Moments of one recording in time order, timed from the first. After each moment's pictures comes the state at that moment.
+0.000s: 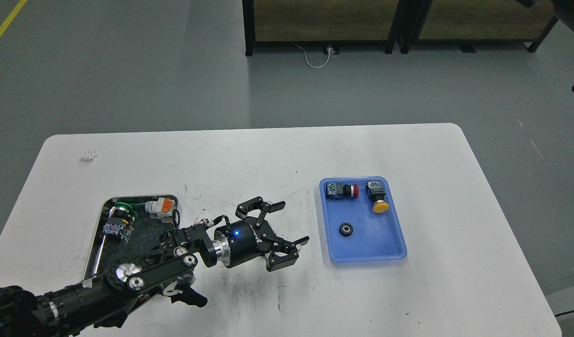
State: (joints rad) left arm -0.63 0.04 -0.22 -0.88 0.80 -0.15 -0.28; right arm 1.25 -0.61 0.50 0.28 -0.40 0.51 0.24
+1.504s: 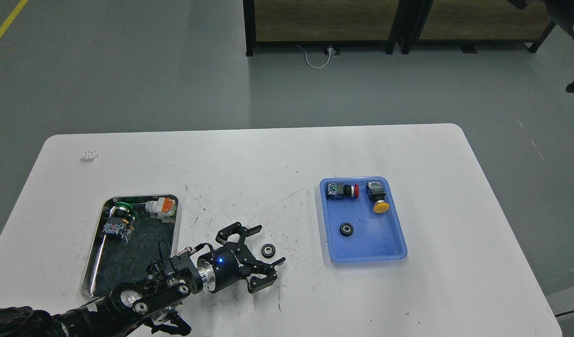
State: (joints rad) left arm -0.55 0.01 -0.10 -0.68 0.78 -0.08 -0.42; right arm 1.26 -0.60 0.49 0.27 -0.41 0.50 0.24
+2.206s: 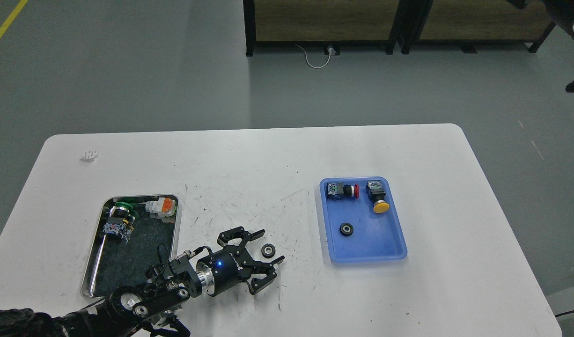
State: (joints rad) left arm -0.54 0.01 -0.07 -0.68 0.77 -0.06 -0.45; right arm 1.26 -0.60 0.49 0.27 -0.41 0.50 0.24
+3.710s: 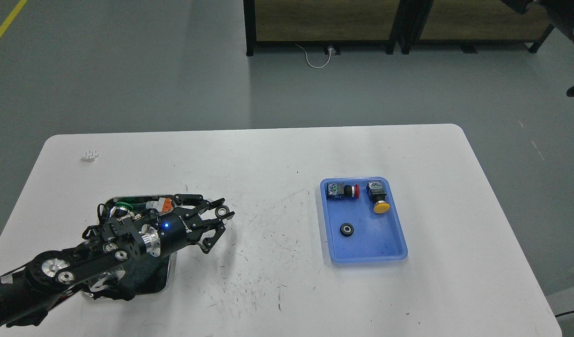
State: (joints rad) left arm -0.65 0.41 -0.13 -1.01 0.75 -0.08 -0.33; right arm 1.24 -0.60 0.49 0.27 -0.41 0.50 0.24
